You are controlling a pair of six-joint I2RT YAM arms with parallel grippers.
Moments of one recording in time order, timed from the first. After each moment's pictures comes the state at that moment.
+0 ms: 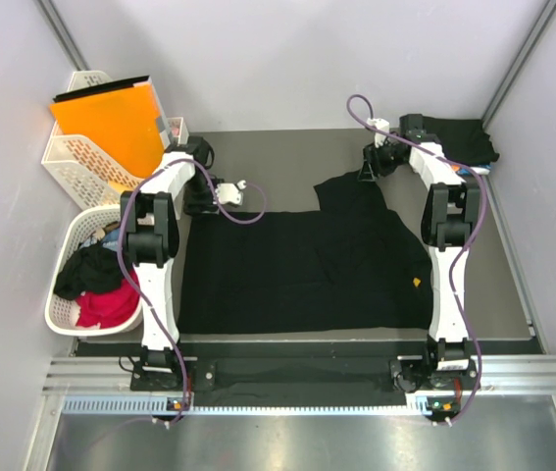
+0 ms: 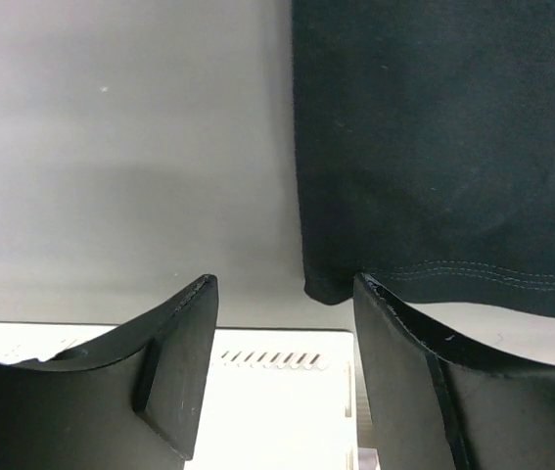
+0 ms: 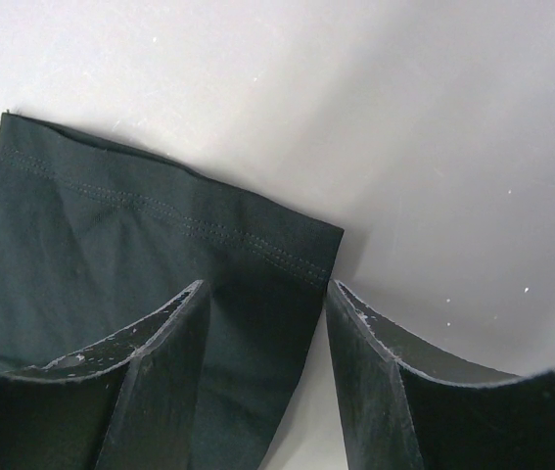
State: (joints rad) left arm -0.09 2.27 1.90 -1.06 0.06 1.54; right arm 0.04 2.53 2.21 -0.67 -0.63 -0.40
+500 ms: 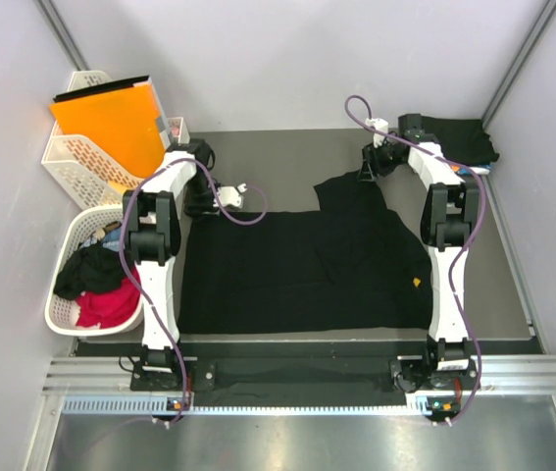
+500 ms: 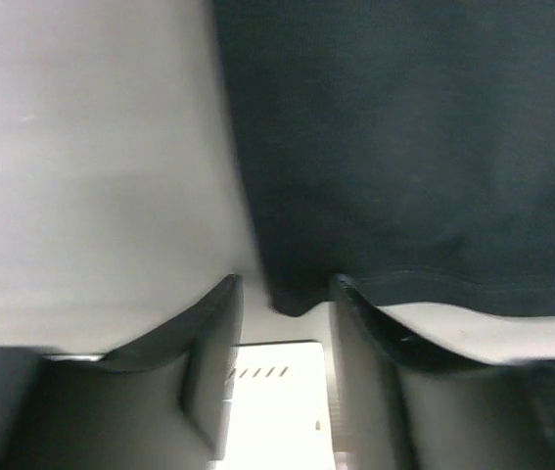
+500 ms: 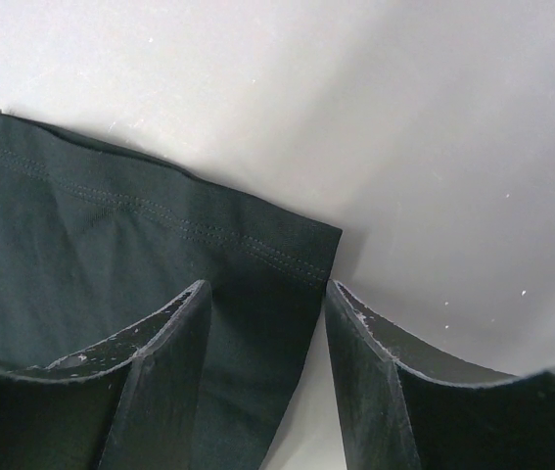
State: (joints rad) left arm -0.09 2.30 1.94 -1.14 0.07 1.55; right arm 0.04 2.53 2.21 -0.67 -0.61 -0.41
